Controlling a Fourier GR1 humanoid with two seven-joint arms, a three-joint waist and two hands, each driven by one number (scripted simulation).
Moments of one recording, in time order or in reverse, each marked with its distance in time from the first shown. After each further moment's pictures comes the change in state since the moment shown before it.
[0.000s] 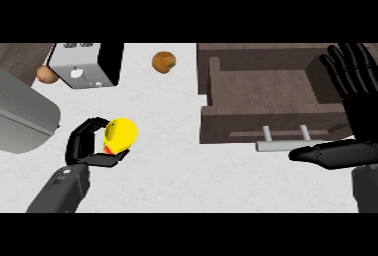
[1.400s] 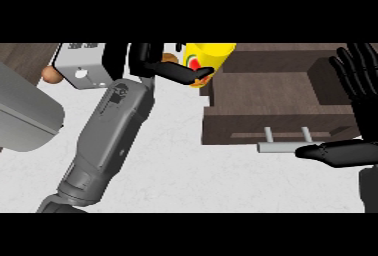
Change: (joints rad) left arm -0.464 -0.215 -0.192 -0.502 0.058 0.238 0.599; right arm 0.018 -0.016 -0.031 0.007 0.020 -0.001 0.000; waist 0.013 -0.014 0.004
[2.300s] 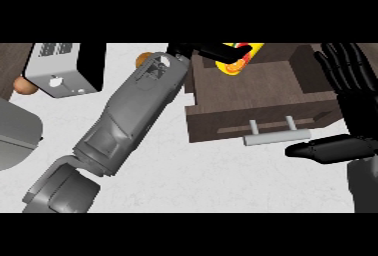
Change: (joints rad) left arm -0.368 -0.005 -0.224 0.467 0.112 0.209 0.234; right arm -0.047 0.016 0.033 0.047 -0.001 0.033 -0.059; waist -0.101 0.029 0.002
